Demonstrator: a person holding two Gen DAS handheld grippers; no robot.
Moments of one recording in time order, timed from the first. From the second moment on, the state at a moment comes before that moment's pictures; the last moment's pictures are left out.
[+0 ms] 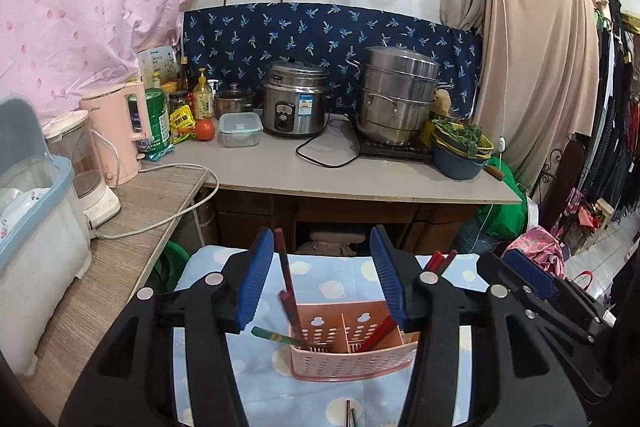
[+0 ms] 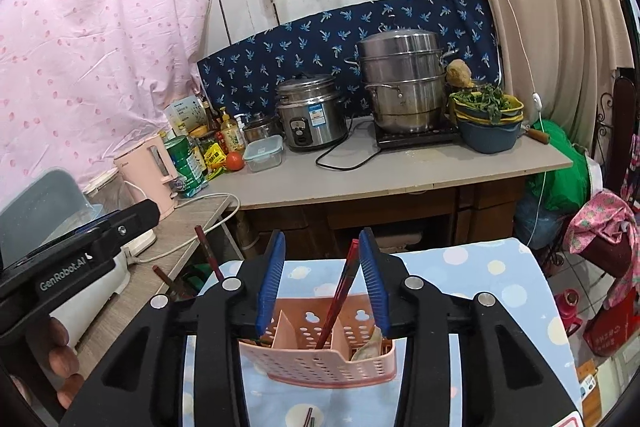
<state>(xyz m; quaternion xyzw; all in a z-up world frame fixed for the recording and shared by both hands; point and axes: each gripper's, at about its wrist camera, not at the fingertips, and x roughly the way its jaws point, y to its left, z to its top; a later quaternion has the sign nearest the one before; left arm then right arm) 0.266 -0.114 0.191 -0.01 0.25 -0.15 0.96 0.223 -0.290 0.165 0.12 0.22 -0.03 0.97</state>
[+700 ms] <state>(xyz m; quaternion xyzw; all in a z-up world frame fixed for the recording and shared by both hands) 0.185 -0.098 0.173 0.02 0.27 -0.17 0.95 0.112 -0.269 0.138 0.11 0.25 -0.02 0.96</state>
